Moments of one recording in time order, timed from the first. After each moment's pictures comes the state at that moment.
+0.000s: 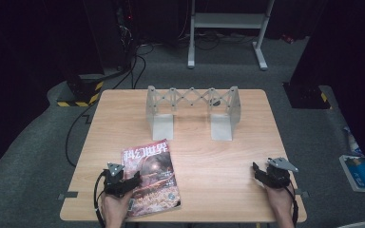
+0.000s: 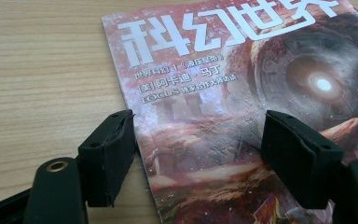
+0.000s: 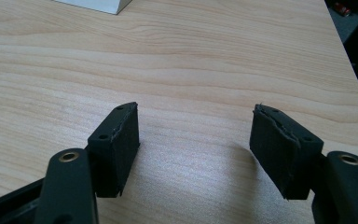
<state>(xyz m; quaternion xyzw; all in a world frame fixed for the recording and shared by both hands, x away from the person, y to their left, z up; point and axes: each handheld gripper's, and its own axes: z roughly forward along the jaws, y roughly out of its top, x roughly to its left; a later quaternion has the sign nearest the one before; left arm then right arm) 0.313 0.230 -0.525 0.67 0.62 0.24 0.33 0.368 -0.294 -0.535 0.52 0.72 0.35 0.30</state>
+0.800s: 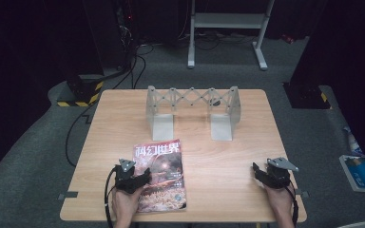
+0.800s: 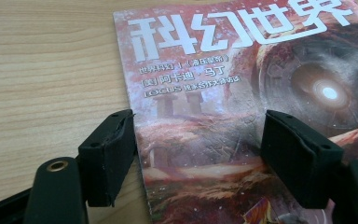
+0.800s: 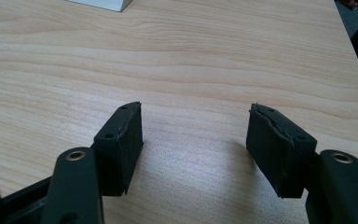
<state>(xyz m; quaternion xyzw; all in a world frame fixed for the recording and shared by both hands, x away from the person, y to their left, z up) 0.329 0.201 -0.525 0.68 0.60 0.24 0.34 0.368 -0.294 -0.533 0.52 0.73 0.35 0.29</state>
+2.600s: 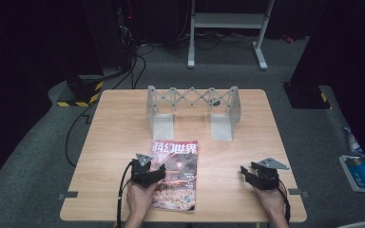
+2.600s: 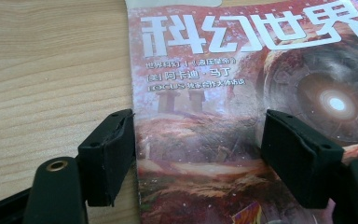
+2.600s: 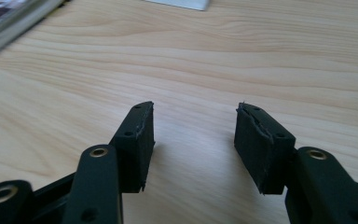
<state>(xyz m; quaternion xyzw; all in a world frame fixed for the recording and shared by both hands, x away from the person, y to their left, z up) 0.350 0.157 -0.526 0.70 0.58 0.23 0.35 0.361 -0.258 -0.527 0.50 0.75 0.38 0.20</state>
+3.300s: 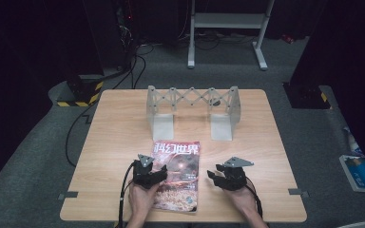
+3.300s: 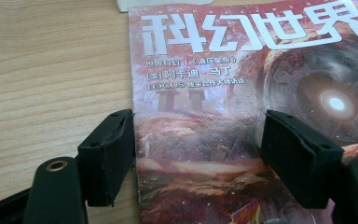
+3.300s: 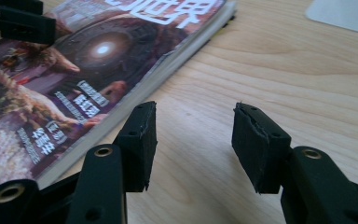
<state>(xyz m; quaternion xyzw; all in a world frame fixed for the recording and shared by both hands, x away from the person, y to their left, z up) 0.347 0.149 -0.525 0.70 0.58 0.22 0.34 0.358 -0.162 -0.519 0.41 0.81 0.41 0.12</state>
